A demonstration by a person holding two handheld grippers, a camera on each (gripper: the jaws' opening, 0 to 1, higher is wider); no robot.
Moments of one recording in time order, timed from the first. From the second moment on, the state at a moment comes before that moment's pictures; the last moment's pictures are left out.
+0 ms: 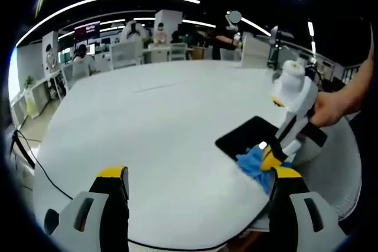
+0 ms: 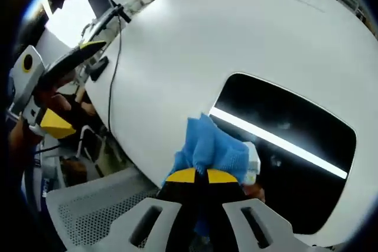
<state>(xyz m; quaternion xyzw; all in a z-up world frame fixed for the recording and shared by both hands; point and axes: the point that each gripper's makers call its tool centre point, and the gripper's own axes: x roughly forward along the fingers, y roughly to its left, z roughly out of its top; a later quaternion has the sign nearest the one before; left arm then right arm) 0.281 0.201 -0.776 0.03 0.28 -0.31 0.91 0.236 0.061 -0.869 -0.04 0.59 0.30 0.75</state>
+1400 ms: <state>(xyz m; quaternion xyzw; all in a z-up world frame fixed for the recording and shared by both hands) 0.271 0.201 -0.780 0.03 0.28 -0.31 0.91 0.298 0.067 -0.868 -0.09 0.55 0.30 0.77</state>
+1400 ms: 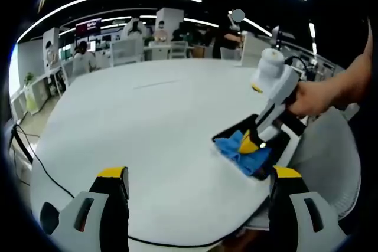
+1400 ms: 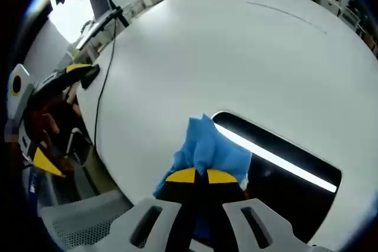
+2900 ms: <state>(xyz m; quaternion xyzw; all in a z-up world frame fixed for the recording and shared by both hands) 0.275 0.199 -0.778 0.03 0.28 -0.30 0.91 0.349 0.047 -0.868 -0.06 0.54 0.30 0.78</state>
